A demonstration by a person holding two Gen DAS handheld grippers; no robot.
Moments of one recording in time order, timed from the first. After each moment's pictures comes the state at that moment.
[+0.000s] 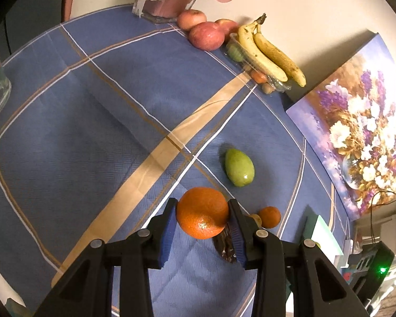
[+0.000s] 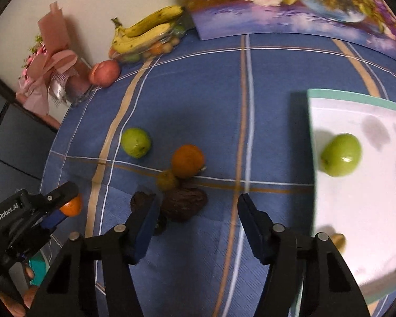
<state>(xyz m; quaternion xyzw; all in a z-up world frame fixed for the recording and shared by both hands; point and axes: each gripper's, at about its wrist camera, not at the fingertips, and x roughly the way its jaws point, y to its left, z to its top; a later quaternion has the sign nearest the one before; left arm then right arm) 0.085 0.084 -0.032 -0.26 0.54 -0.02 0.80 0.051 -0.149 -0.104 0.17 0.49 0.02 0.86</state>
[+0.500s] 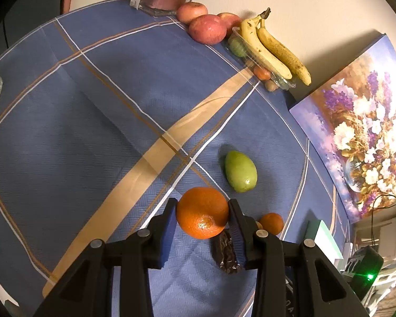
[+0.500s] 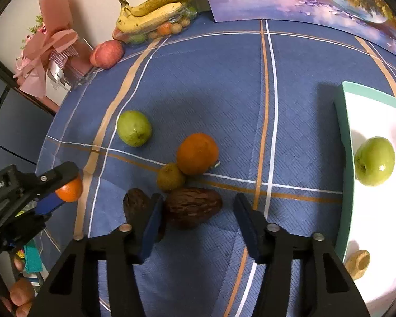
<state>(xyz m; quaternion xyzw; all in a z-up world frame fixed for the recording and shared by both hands) 0.099 0.078 -0.043 -0.26 0.54 -0.02 0.80 0.067 -0.139 -0.128 0.15 0.51 0.05 0.85</state>
